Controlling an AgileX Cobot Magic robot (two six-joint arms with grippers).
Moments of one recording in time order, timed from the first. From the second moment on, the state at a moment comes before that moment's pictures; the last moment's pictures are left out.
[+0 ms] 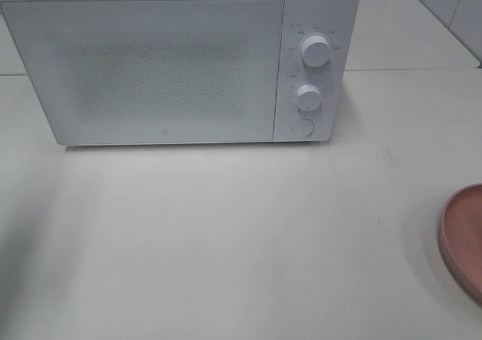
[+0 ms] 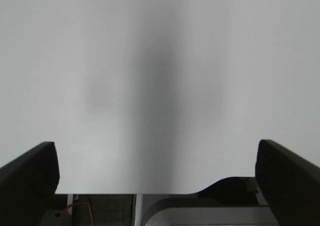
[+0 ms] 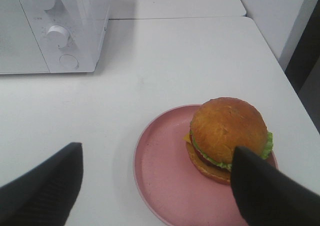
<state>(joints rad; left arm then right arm) 0.01 1.14 -0.81 -0.14 1.06 0.01 -0.03 0.00 -0.50 -0.03 0.96 0.04</state>
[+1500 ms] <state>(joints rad) 0.08 0.05 -0.52 -0.23 1.07 0.10 -0.03 0.00 -0.50 -0.03 0.96 0.04</state>
